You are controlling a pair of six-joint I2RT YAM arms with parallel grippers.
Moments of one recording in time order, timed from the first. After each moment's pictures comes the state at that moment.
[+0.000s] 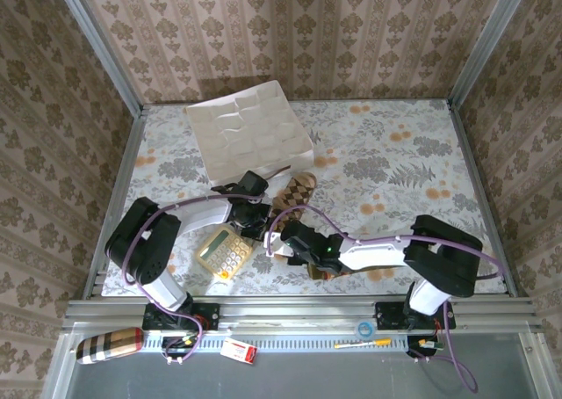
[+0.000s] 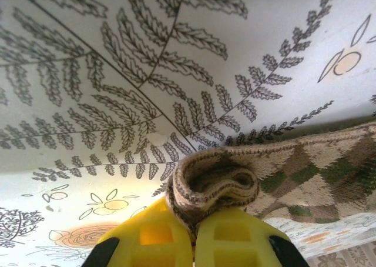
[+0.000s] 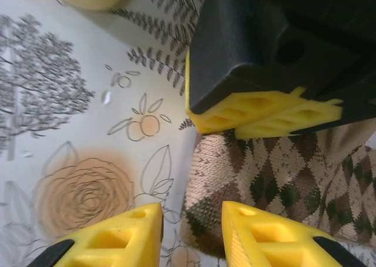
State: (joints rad) left arm -0.68 1.64 0.86 -0.45 0.37 -1.85; right arm 1.07 1.64 0.72 0.08 0.31 -0.53
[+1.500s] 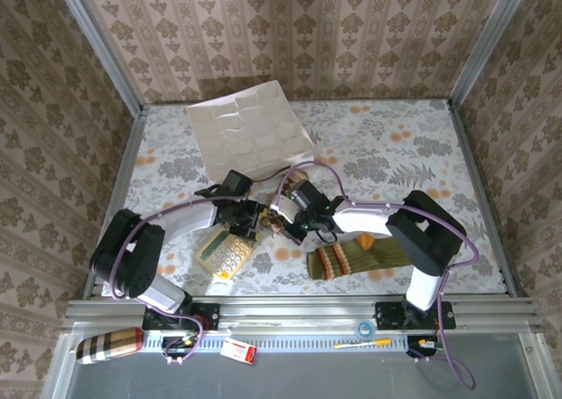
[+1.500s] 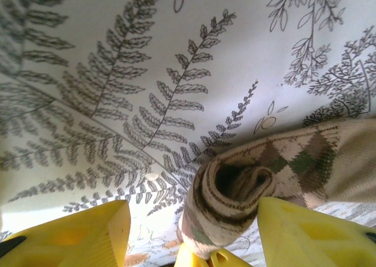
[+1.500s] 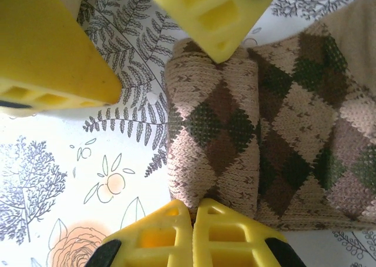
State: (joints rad) left arm -0.60 1.54 0.78 -0.39 0.32 -1.79; right arm 0.76 1.79 0.94 -0.12 -0.30 -0.13
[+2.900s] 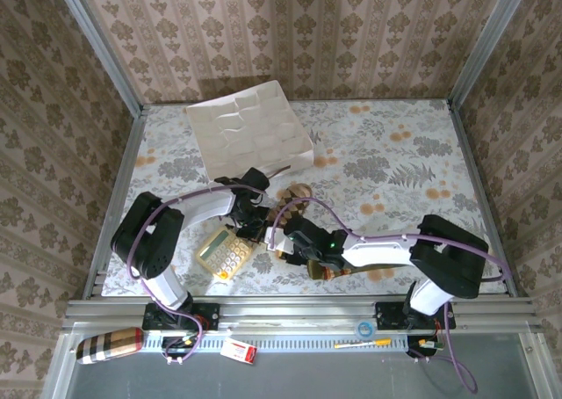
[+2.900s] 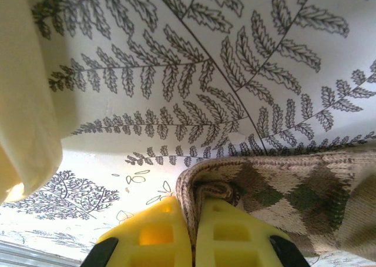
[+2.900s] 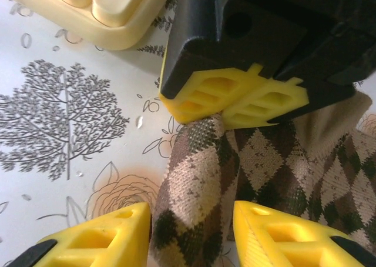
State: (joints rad) left arm -0.67 1.69 0.97 -0.71 0.39 -1.79; right arm 1.04 1.60 0.72 0.05 0.14 -0.40
